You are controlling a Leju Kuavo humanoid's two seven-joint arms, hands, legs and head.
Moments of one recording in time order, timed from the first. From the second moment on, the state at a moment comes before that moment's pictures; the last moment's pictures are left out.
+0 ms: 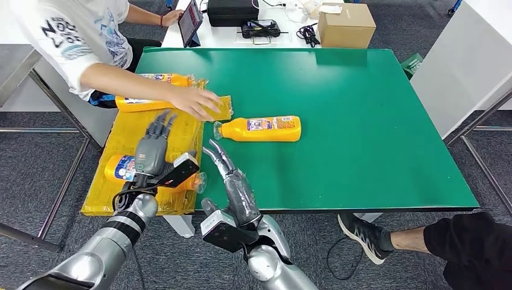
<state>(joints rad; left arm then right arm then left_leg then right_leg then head) -0.59 -0.06 -0.41 -0.66 -0.84 0.62 -0.59 -0.20 0.26 0.70 -1.24 0.53 -0.30 -0.49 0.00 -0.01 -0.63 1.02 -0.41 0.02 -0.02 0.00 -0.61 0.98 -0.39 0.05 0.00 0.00</state>
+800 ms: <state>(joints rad) -0.43 -0.23 -0.02 -1.05 -0.20 0.40 -0.59 -0.13 0.24 0.64 -1.38 0.51 -0.57 -0.54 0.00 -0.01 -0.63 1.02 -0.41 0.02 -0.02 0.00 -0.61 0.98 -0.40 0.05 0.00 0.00</state>
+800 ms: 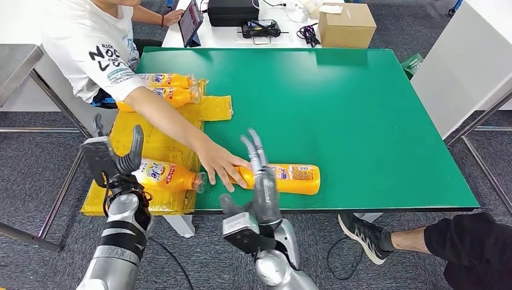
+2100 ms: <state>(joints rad) -0.24 -0.22 -0.01 -1.13 -0.31 0.30 -0.60 -0.28 0.08 0.36 -1.12 0.74 -0.17 -0.13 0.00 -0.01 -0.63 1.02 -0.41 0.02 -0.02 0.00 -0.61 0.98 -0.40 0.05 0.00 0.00</state>
